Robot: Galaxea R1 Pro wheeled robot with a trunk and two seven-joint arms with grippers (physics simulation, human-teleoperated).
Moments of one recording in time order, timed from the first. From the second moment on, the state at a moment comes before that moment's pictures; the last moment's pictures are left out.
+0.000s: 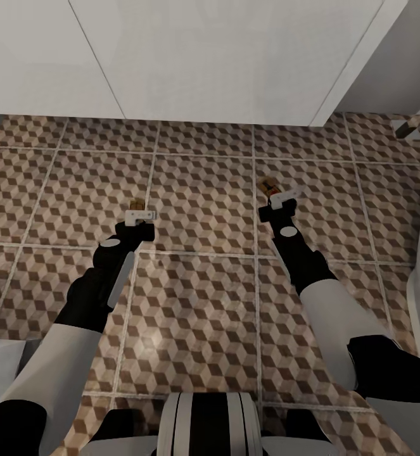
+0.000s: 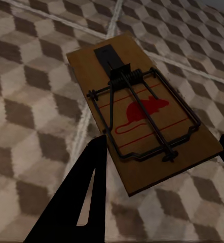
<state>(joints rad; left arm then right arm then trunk) -0.93 0.01 -0.15 -1.23 0.09 0.56 0.16 -1.18 0.07 0.07 -0.70 0.29 0.06 -0.14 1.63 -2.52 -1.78</state>
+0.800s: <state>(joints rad) -0.93 0.01 -0.15 -1.27 0.09 0.56 0.16 -1.18 0.07 0.07 -0.71 0.29 0.06 -0.14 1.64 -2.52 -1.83</state>
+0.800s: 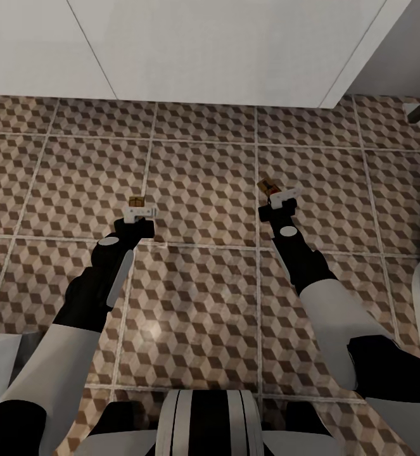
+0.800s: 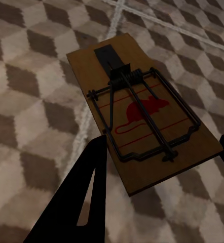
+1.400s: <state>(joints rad) -0.93 0.01 -0.15 -1.27 0.09 0.56 0.16 -1.18 0.07 0.07 -0.71 0.29 0.06 -0.14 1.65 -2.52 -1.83</state>
